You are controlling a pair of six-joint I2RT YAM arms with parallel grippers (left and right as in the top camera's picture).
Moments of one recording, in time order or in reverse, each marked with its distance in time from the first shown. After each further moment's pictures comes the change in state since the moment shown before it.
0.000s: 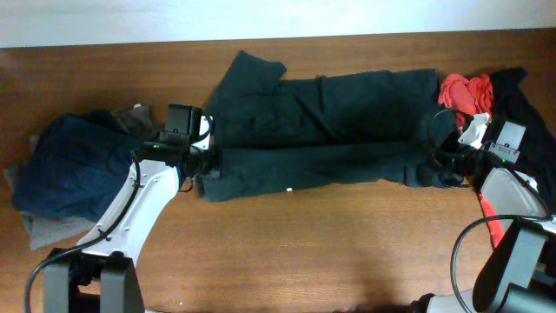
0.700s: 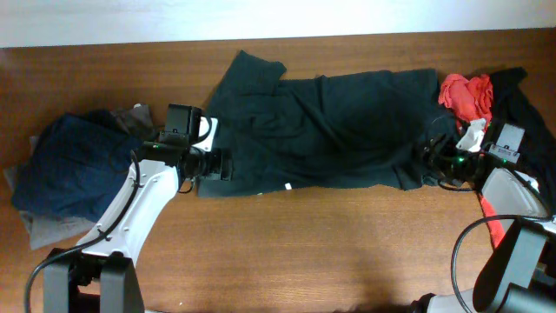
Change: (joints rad) left arm 0.000 0.000 0.000 -0.047 0.075 0.095; right arm -0.007 0.000 0.000 -0.115 0.001 -0.056
